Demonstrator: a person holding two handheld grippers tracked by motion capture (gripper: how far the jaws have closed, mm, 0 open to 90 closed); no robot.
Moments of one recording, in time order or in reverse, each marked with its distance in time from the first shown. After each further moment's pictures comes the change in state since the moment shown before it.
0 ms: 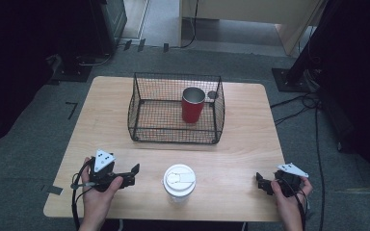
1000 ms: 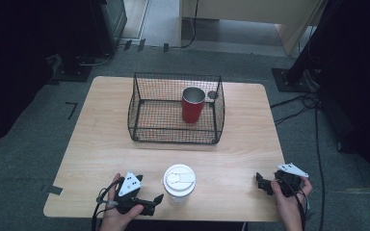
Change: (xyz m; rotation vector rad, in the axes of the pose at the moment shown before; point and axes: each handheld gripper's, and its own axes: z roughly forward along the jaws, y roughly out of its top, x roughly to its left) left arm -0.054 -0.051 0.021 0.078 -0.290 0.132; right arm 0.000 0.000 0.000 0.000 0.000 0.000
